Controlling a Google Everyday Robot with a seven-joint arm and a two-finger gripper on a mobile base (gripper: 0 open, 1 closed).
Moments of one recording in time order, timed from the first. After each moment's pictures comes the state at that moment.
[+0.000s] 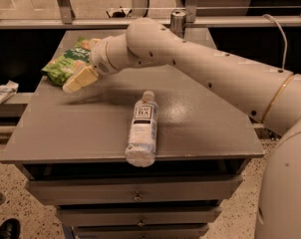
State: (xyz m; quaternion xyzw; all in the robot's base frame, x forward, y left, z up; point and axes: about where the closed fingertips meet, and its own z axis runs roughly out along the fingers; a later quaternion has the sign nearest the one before) arm 0.679 0.184 0.876 -0.54 0.64 0.23 0.49
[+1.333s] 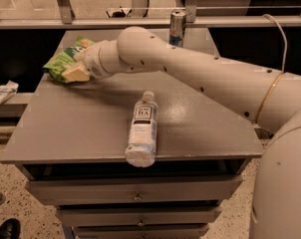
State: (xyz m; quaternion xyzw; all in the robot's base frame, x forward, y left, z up) arm 0.688 0.202 0.866 -0.52 0.65 0.22 0.50
